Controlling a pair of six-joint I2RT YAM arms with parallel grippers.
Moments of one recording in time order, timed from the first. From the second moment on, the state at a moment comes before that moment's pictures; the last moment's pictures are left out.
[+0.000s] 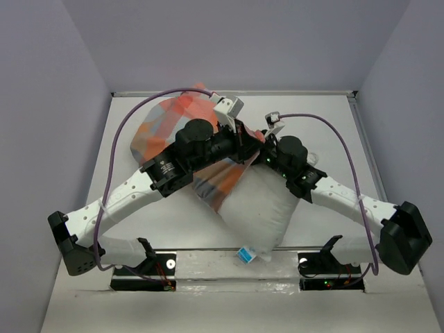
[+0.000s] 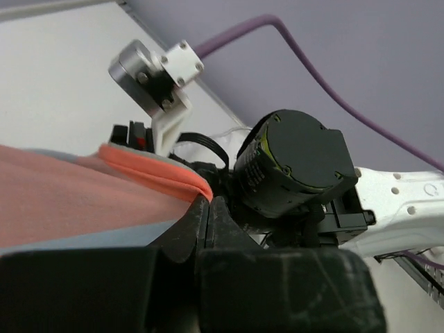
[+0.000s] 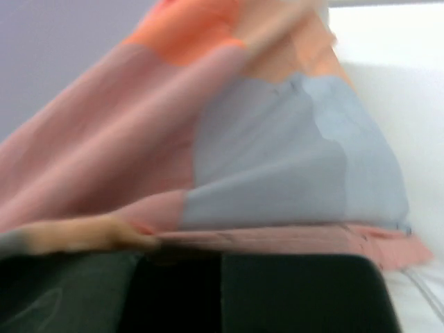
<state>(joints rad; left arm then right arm) -0.97 1.25 1.36 -0.19 0.06 -0.50 0.71 1.24 0.85 0.35 -0.03 0.50</state>
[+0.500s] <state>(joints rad) -0.95 1.25 1.22 -0.09 -0.04 -0.61 0.69 1.35 0.83 0.36 0.24 0.73</state>
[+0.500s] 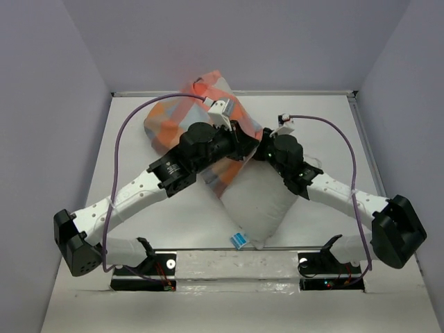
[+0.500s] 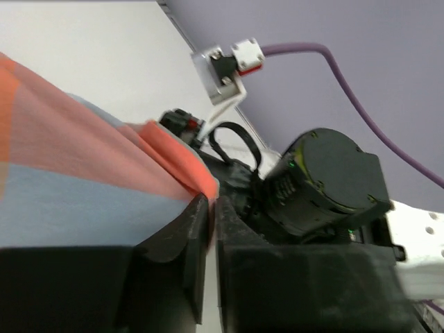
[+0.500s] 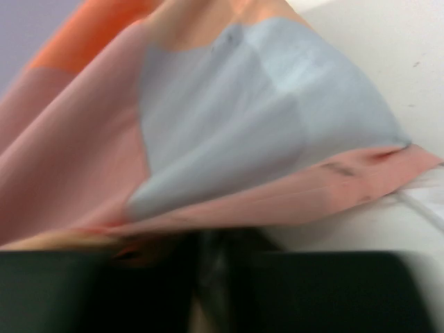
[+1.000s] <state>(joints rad) -0.90 1.37 1.26 -0.05 0.01 -0.47 0.67 1.03 0.86 -0.22 0.18 0.55</state>
